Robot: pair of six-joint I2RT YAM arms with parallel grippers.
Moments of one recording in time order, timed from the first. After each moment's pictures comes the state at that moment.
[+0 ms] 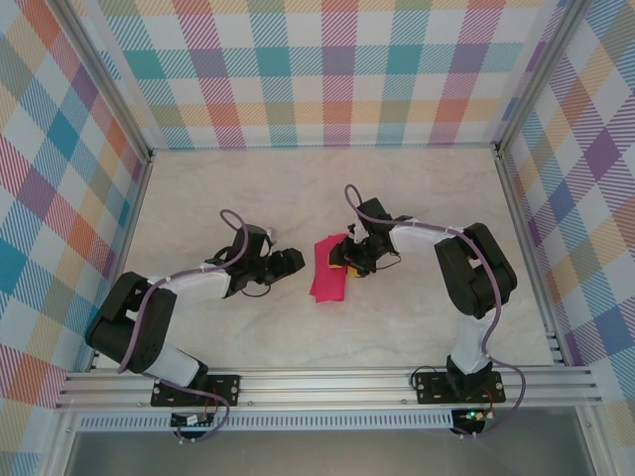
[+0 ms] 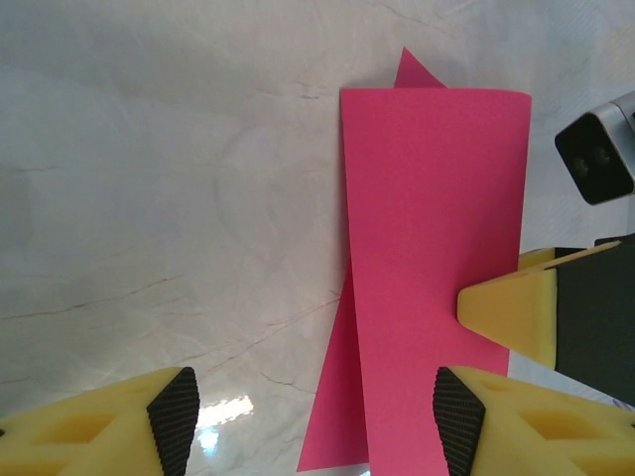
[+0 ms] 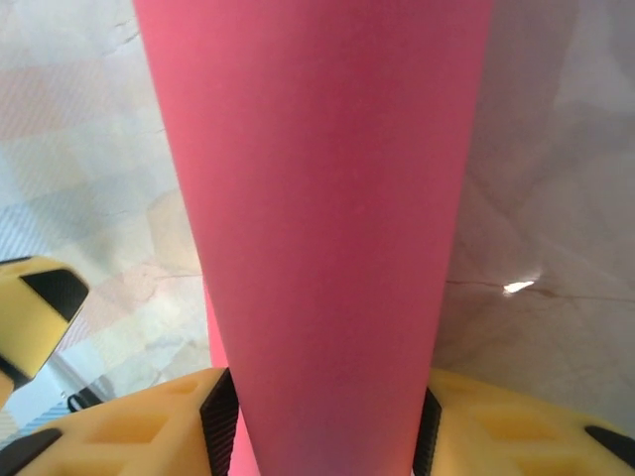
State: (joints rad) left arm -0.47 1.50 0.65 0.06 0.36 -0.81; right arm 0.52 1.89 1.11 -0.42 -0.58 0.71
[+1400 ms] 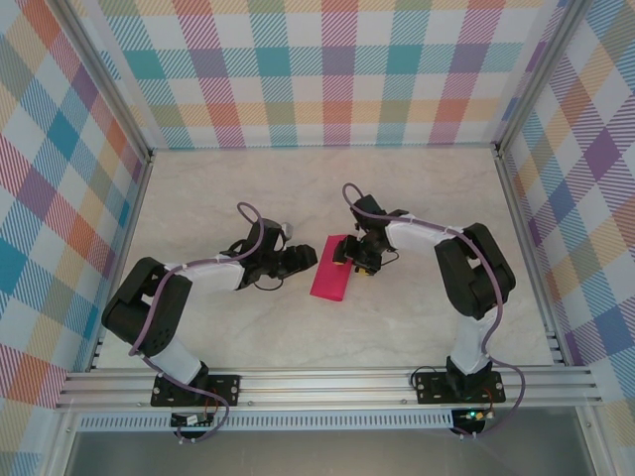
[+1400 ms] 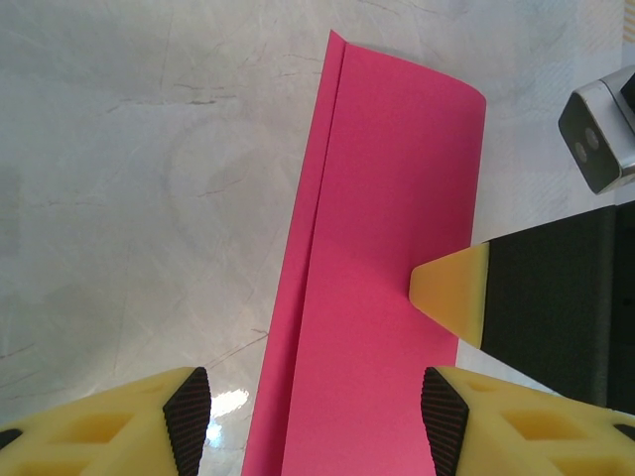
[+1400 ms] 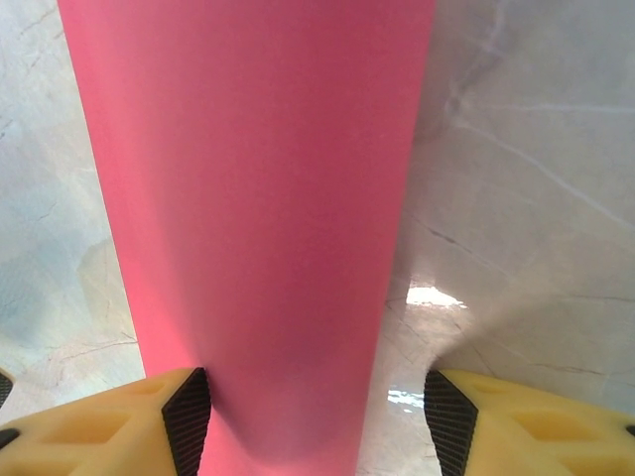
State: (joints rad) left arm -0.53 1.62 0.75 0.08 0.37 -0.81; right arm 0.54 1.89 1.19 -0.58 -0.32 0.78
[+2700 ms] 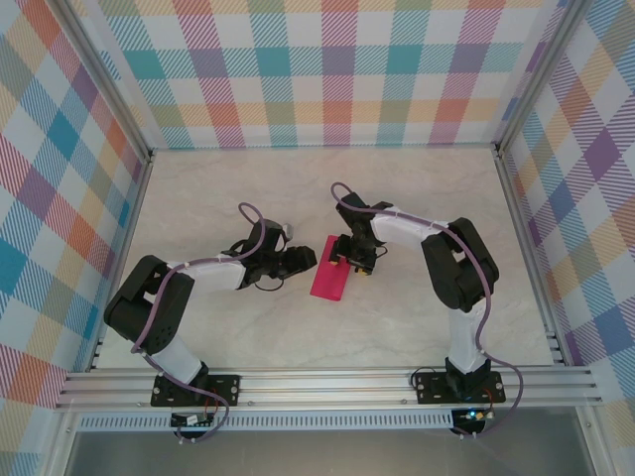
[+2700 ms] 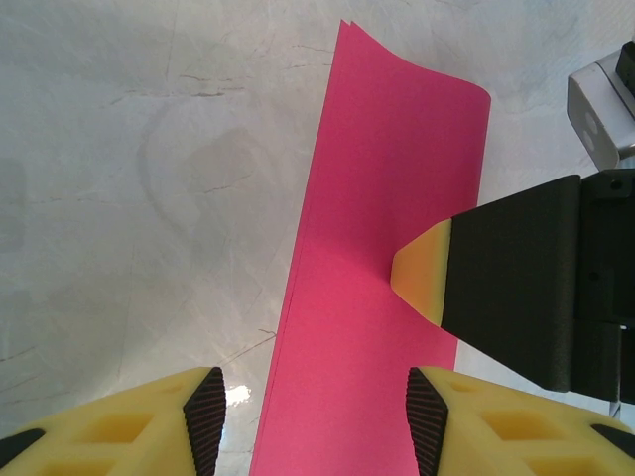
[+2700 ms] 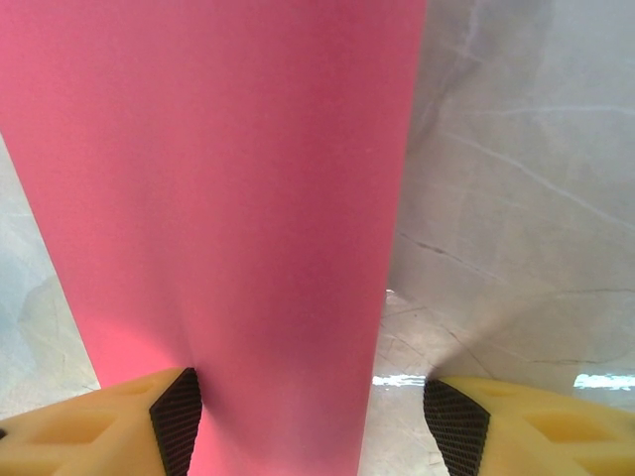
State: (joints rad) left arm -0.53 1.63 0.75 0.08 0.38 -0.81; right arm 0.59 2.00 1.35 -0.75 -0.20 0.85
